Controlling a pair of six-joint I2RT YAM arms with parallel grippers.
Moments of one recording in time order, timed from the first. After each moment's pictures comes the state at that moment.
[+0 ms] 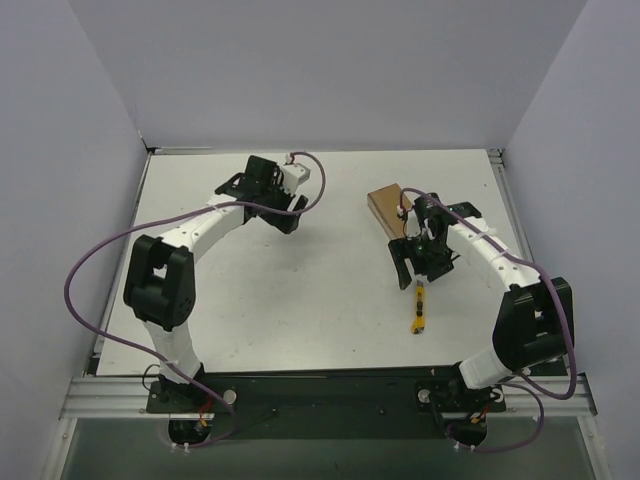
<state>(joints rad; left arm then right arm) -0.41 1.85 1.47 -0.45 0.19 0.22 0.28 1.51 1.18 -1.00 -0.08 -0.08</state>
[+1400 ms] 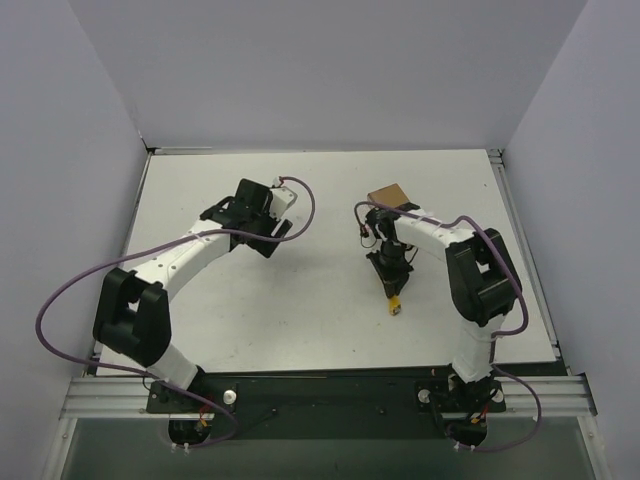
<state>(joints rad) -0.46 1.59 1.20 -0.53 -0.09 0.23 0.45 1.87 1.21 -0.98 0.00 0.04</state>
